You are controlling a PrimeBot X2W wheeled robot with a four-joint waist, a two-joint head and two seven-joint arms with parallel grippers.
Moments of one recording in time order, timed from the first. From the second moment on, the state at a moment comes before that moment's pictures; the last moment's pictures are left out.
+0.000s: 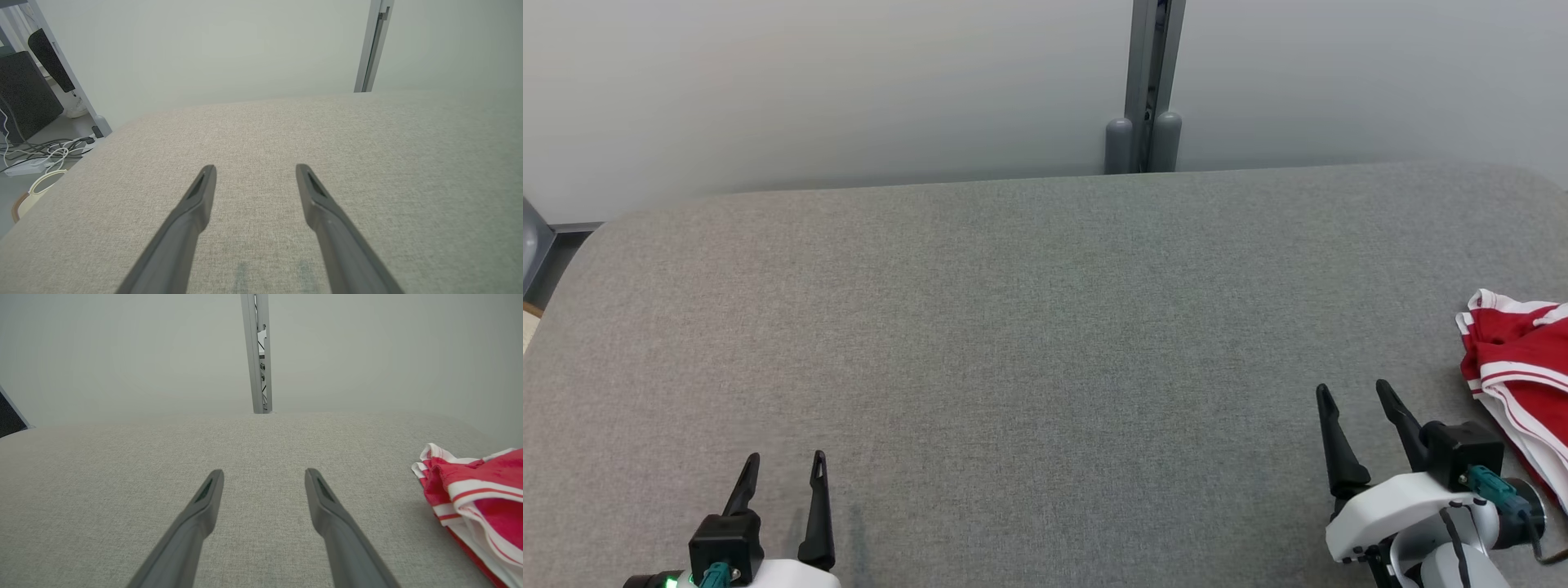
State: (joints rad) left arm 0.00 0.06 0.00 0.37 -0.06 0.06 -0.26; right arm -0.22 -0.05 0.02 0.55 0.13 0.13 -0.26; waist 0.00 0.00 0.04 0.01
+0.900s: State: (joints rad) left arm 0.03 0.05 0.04 0.39 -0.11 0.04 -0.26; right arm -0.15 -0.05 0.06 0.47 0.12 0.13 -0.26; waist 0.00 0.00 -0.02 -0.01
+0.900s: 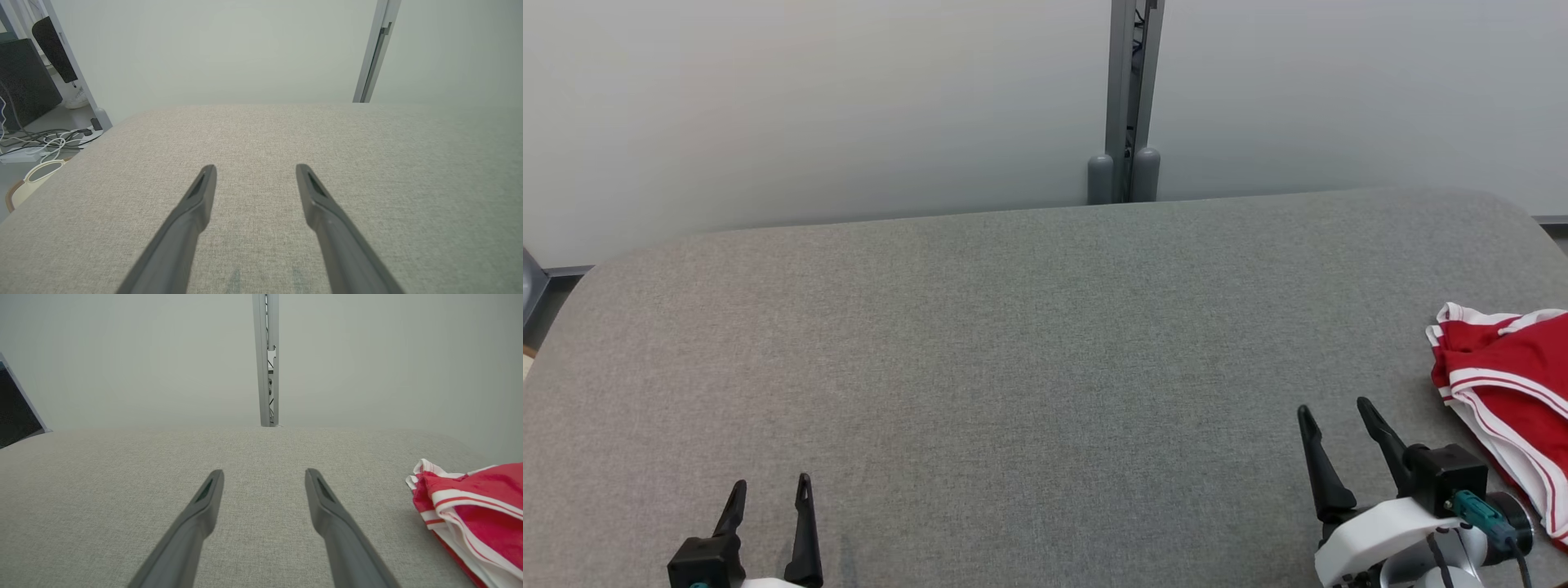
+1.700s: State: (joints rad) left arm 0.03 0.05 0.04 0.42 -0.13 0.03 -0.26; right arm -0.14 -0.05 0.07 0.49 0.09 0.13 -0.26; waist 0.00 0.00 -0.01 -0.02
